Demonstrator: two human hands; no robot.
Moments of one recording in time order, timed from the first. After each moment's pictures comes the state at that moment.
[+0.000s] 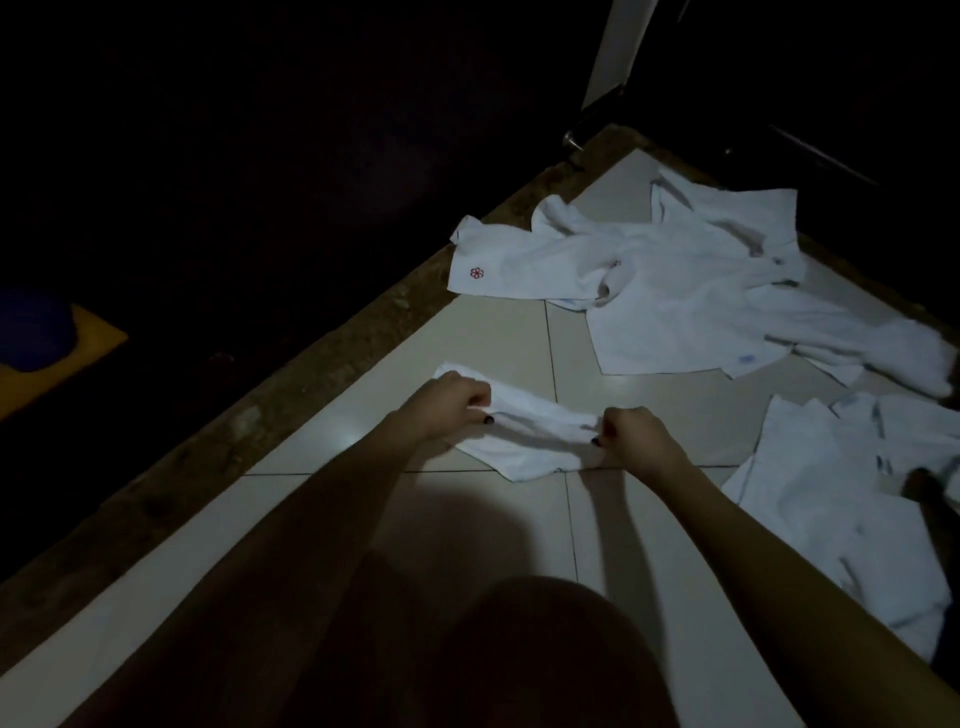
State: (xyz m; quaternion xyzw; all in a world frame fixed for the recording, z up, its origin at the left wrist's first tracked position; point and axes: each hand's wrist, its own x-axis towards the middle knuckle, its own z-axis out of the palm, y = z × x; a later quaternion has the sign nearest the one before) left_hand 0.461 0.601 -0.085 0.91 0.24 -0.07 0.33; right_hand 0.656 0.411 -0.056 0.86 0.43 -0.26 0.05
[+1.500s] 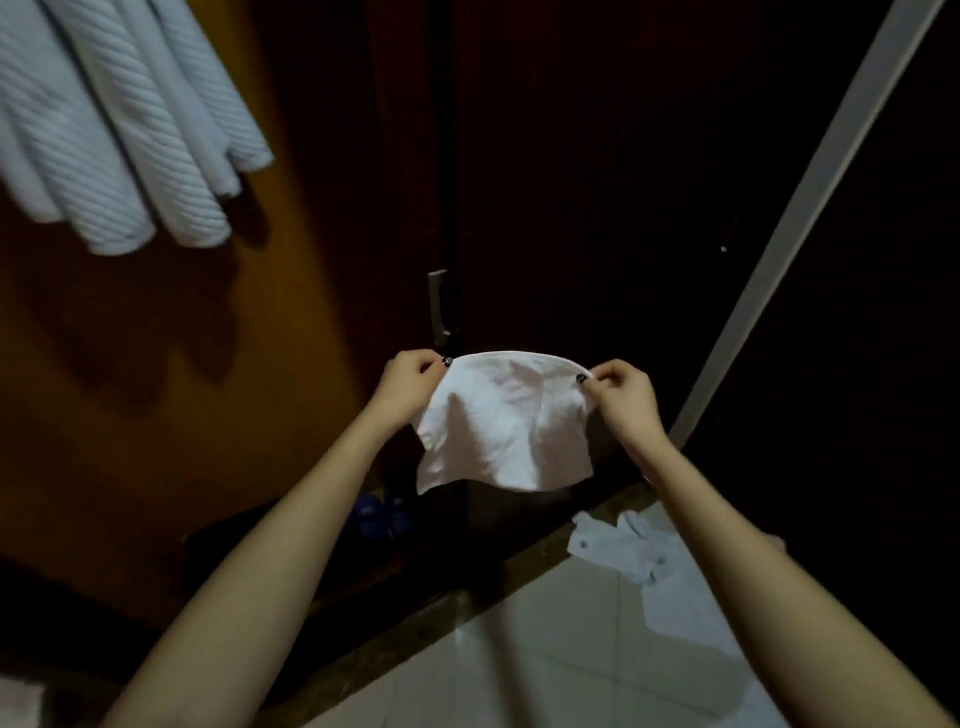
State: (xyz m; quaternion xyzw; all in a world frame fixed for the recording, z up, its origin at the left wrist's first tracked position) left_hand 0.165 0.635 0.863 0.72 0.51 0.30 0.35; right_hand 0.411 0.541 0.848 0.72 0.44 -0.23 -0.49
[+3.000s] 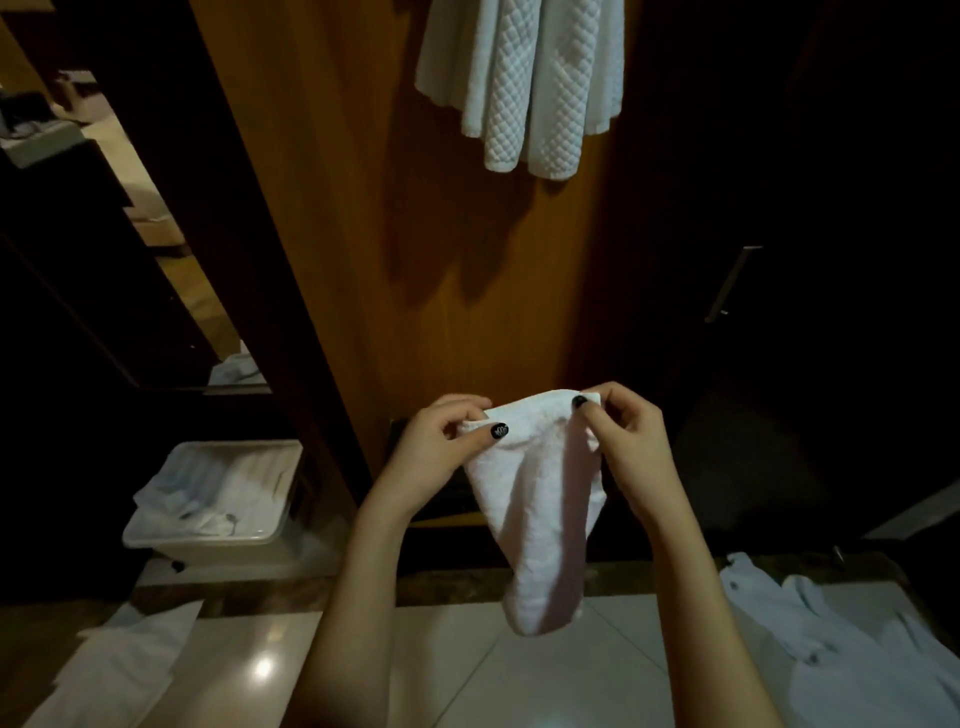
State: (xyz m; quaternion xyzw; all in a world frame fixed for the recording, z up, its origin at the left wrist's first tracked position) left_hand -0.114 0.433 0.847 0.57 0.55 0.45 0.41; right_hand 0.093 0.458 0.861 0.46 0.62 -0.42 -0.47
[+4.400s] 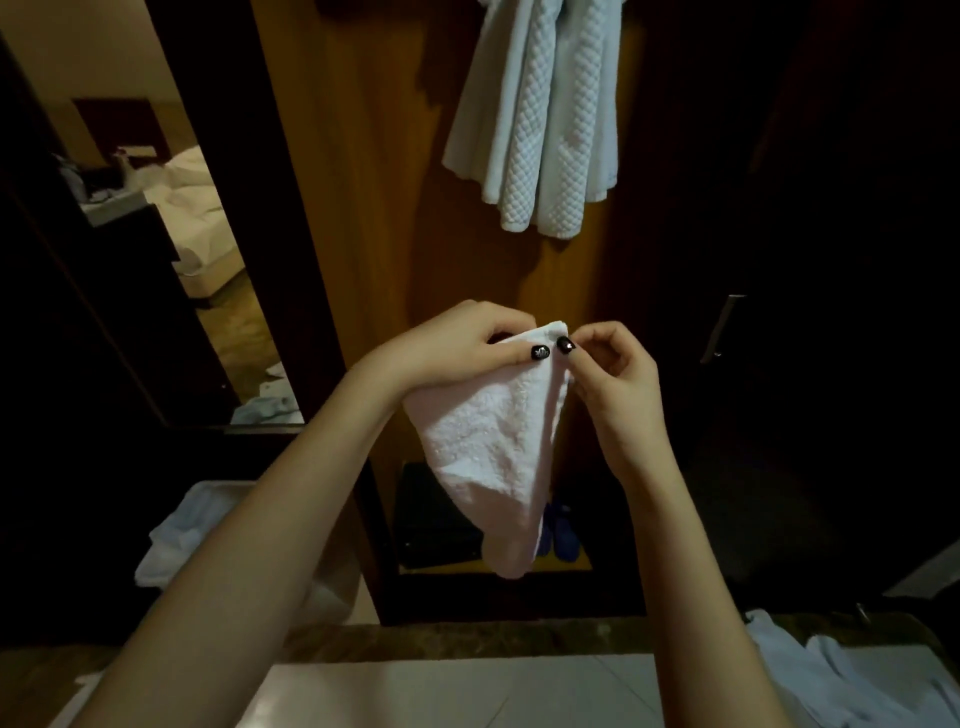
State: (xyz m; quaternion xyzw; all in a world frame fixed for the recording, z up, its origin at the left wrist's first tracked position) left_hand -0.123 0.437 1.004 0.84 0.46 0.22 0.21; right_hand 0.055 0.436 0.940 0.34 0.58 -0.43 -0.60
